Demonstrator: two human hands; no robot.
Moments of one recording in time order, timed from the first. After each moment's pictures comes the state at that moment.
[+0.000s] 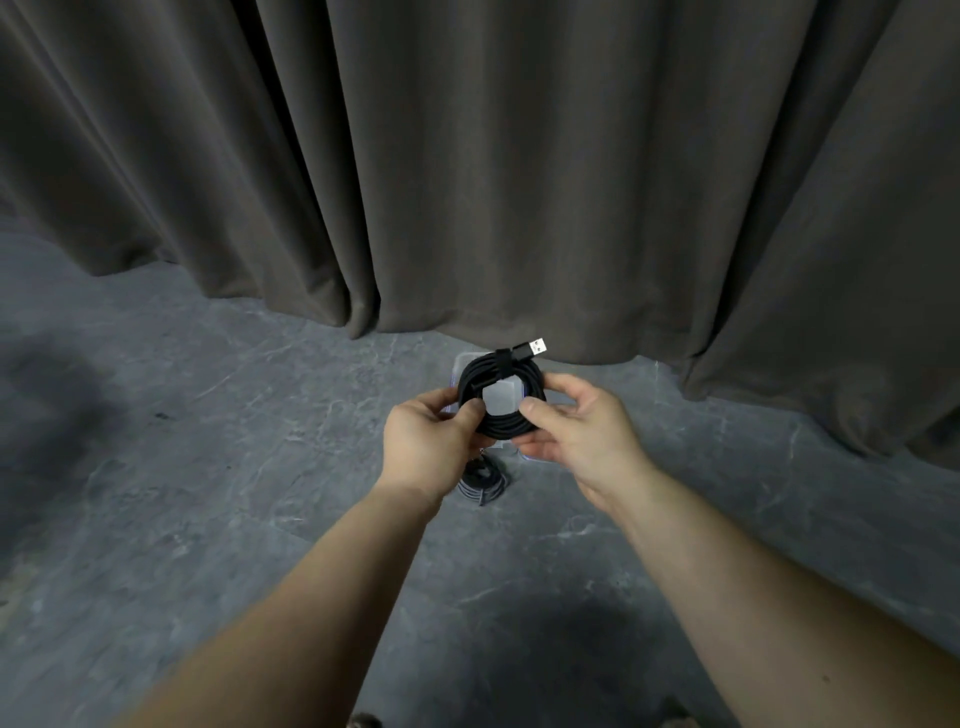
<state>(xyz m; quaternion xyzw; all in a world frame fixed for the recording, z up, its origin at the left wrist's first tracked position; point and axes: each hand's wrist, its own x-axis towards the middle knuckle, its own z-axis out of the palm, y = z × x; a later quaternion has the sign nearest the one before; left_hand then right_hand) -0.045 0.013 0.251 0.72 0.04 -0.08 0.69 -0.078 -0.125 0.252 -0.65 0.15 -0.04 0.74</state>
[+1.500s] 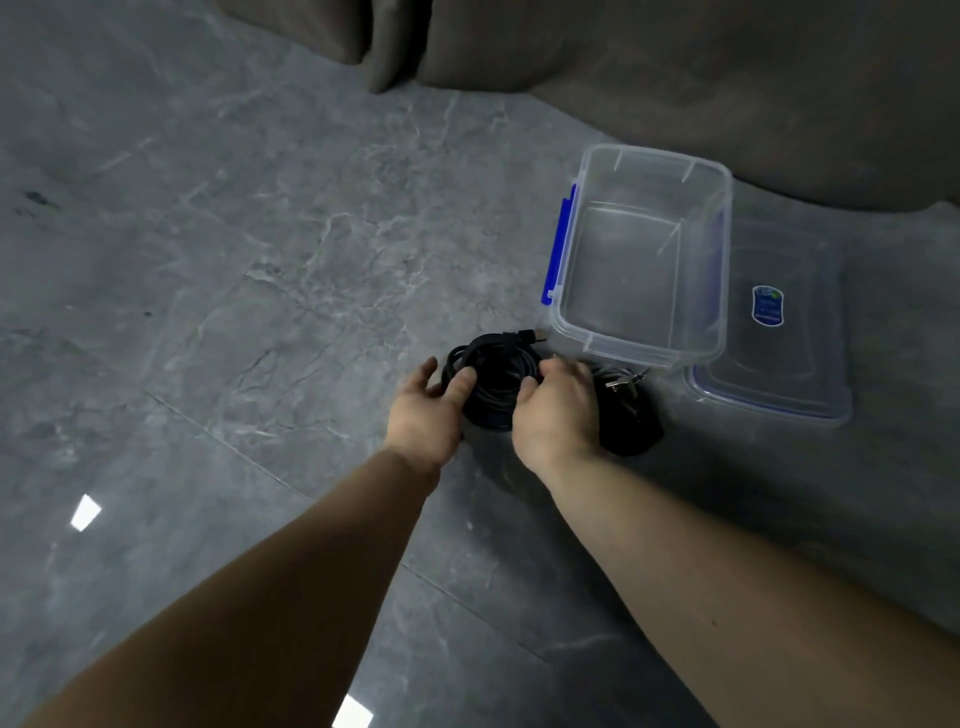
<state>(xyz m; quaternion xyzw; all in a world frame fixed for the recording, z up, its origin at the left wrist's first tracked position) 0.164 0.101 -0.127 0.66 0.30 -0.21 0.66 0.158 -0.016 -0.121 -0.91 0.23 0.09 0.33</state>
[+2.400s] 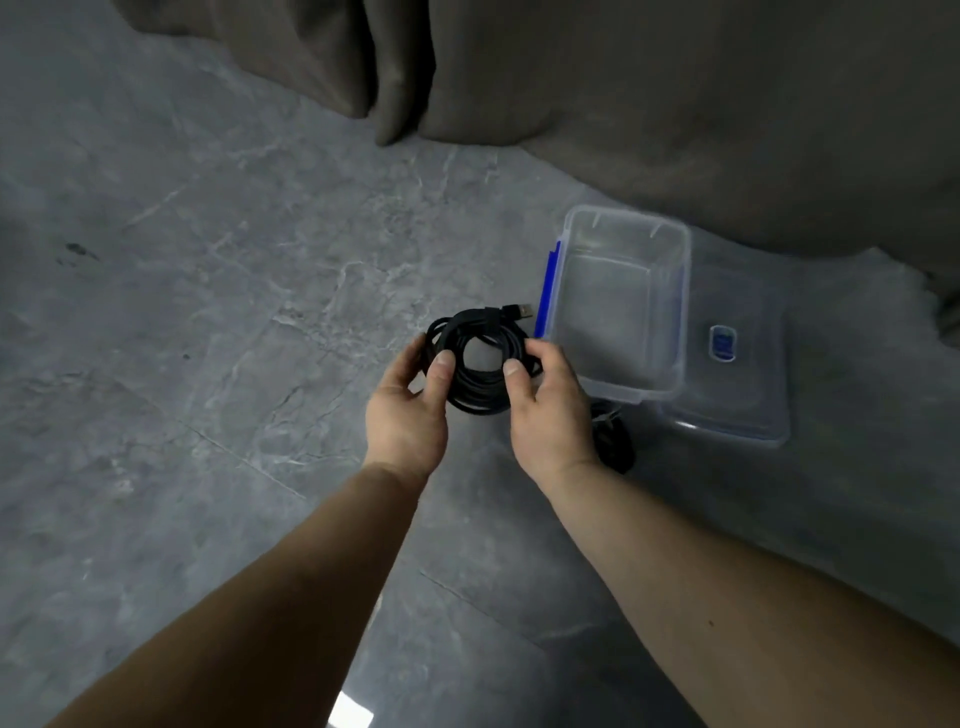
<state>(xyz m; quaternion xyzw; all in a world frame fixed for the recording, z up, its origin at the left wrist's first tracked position) 0.179 0.114 -0.040 0.69 0.23 -0.08 0.68 0.166 -0.006 -0.029 -0.84 0.21 0.02 0.50</state>
